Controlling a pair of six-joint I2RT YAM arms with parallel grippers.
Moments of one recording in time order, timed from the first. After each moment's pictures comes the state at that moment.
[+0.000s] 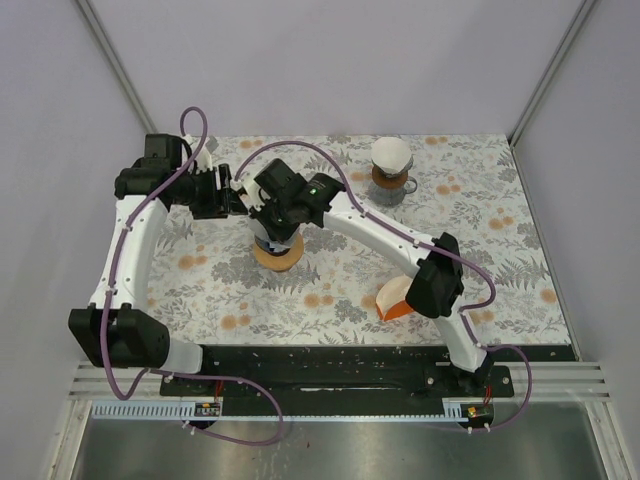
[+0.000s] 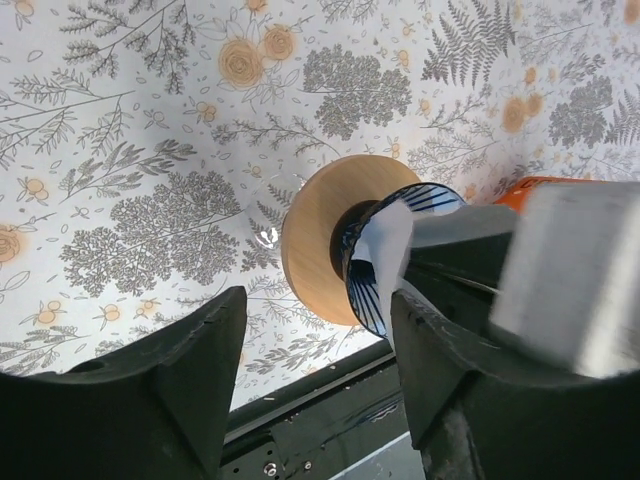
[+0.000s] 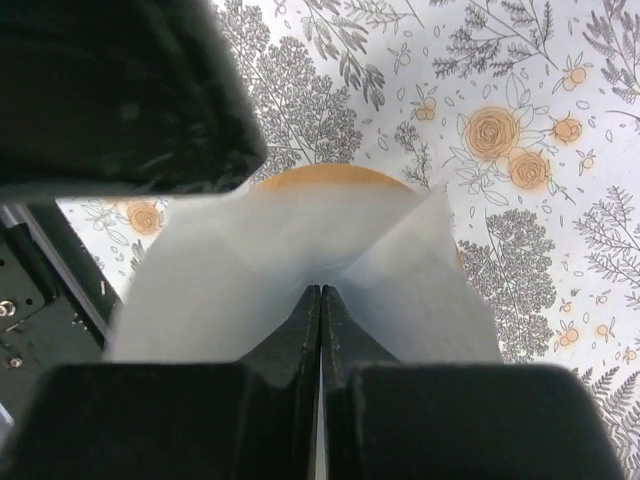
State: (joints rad) left arm -0.01 1.41 1.51 -1.07 0.50 -0.14; right arm 0.96 2.15 2.20 -0.90 -0.11 -0.04
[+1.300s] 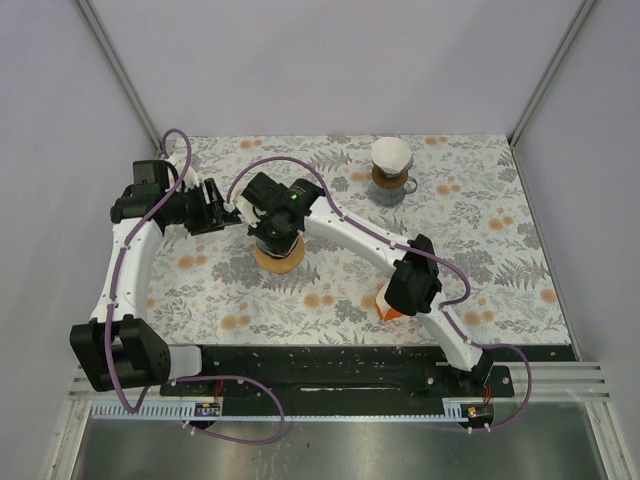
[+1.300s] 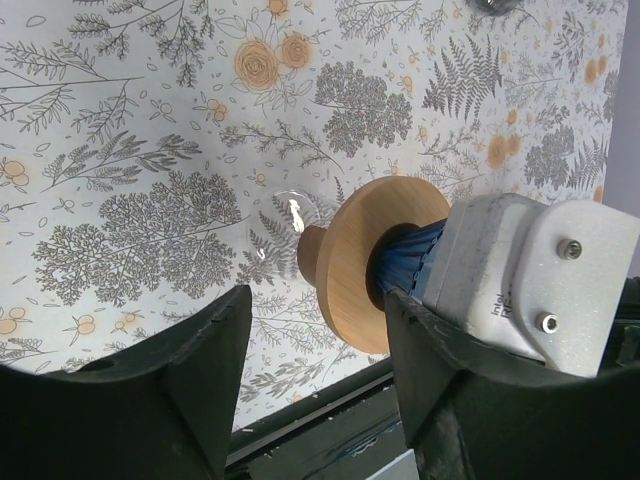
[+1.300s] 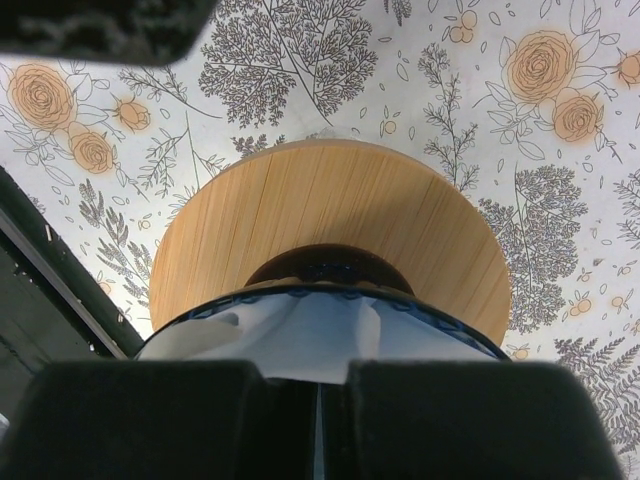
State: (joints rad) left arm 0.11 1.30 1.23 -0.86 0.62 -0.21; right arm 1.00 2.32 2.37 -1.13 -0.06 -0.10
